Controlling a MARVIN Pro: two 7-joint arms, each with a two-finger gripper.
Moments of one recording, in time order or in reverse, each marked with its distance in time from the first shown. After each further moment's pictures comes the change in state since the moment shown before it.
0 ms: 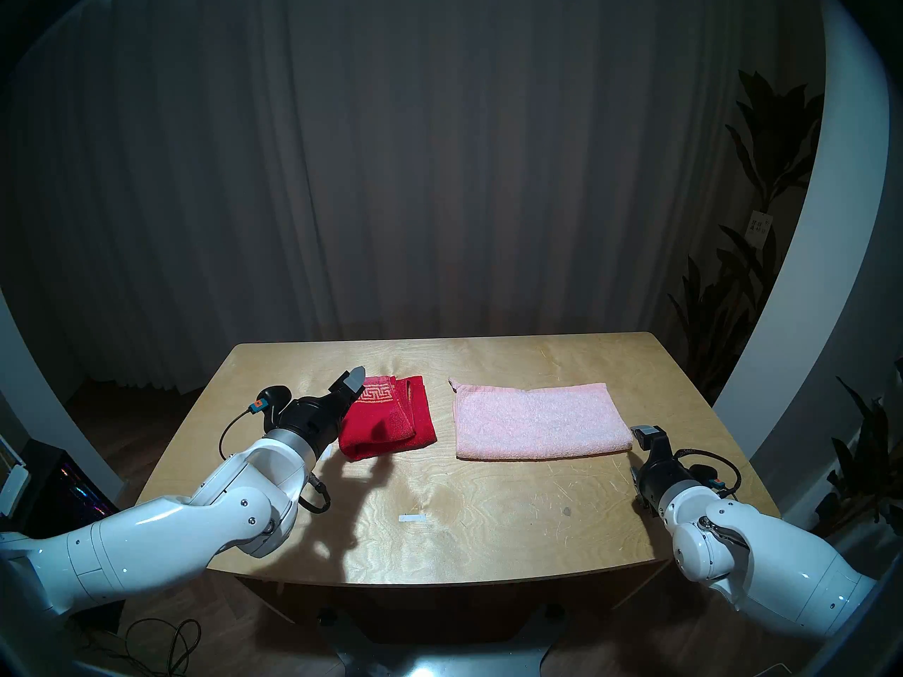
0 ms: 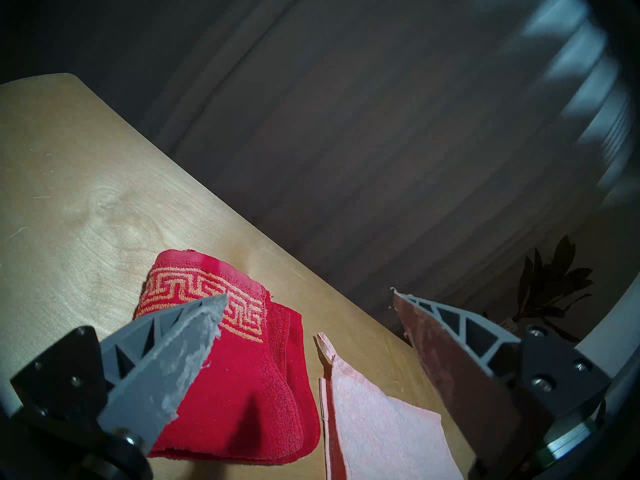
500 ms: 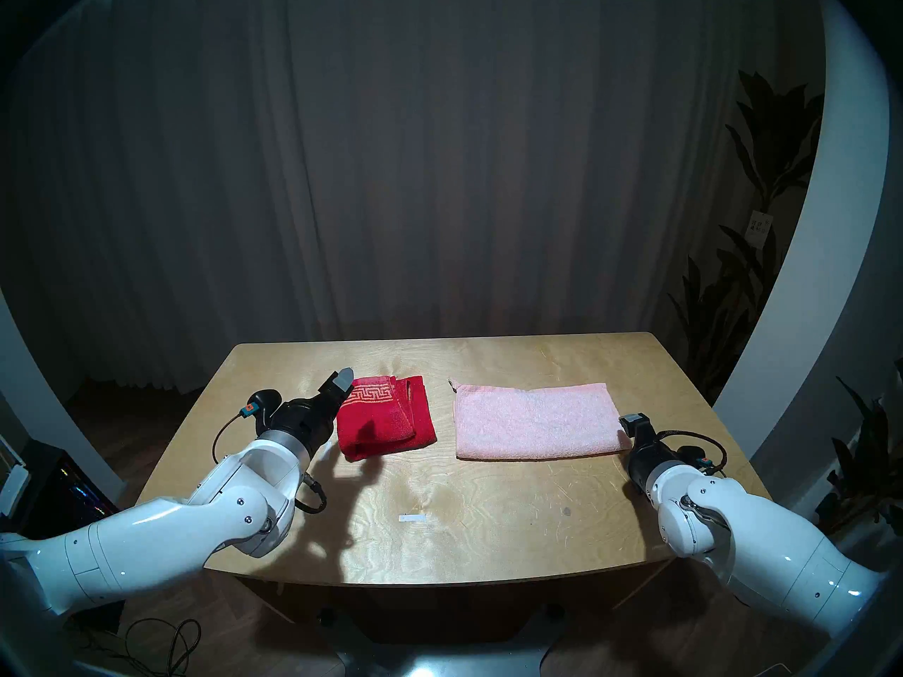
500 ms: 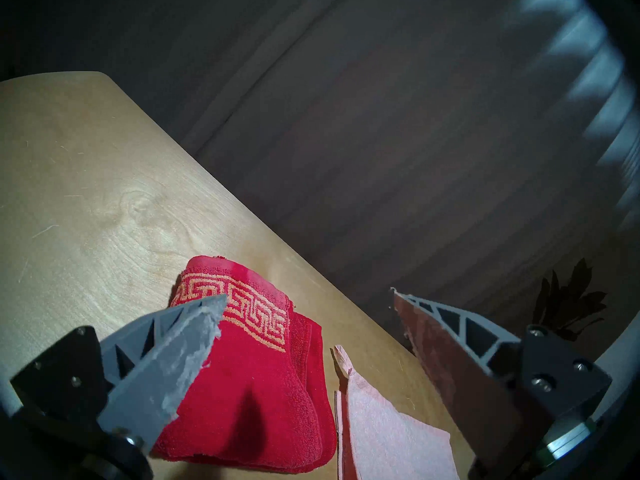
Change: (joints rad) left arm 0.018 0.009 -0.015 0.000 -0.041 -0.048 0.024; right arm 0.178 -0.029 -0.100 0.050 -0.125 0.005 -0.165
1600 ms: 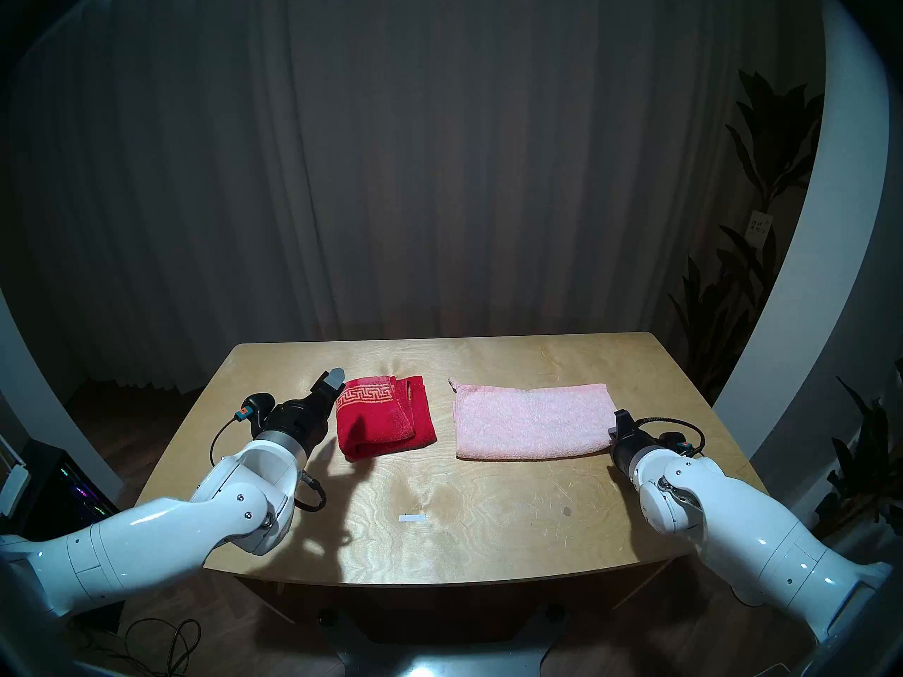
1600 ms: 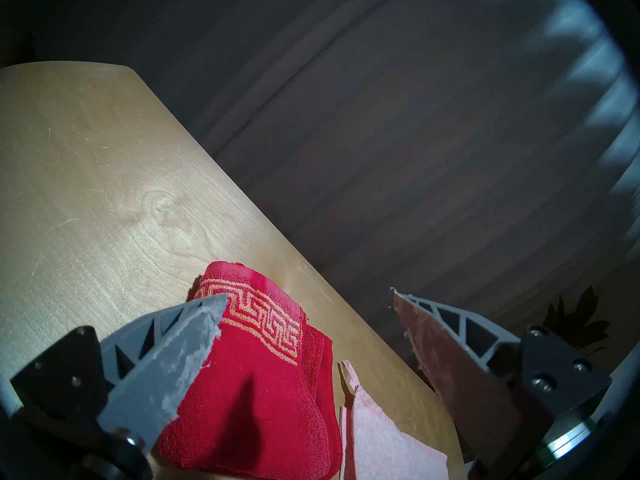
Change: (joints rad) left arm 0.003 -0.015 -0.011 0.028 -0.054 -0.049 -0.011; right arm 0.155 -0.061 -0.101 0.107 -0.099 0.058 -0.072
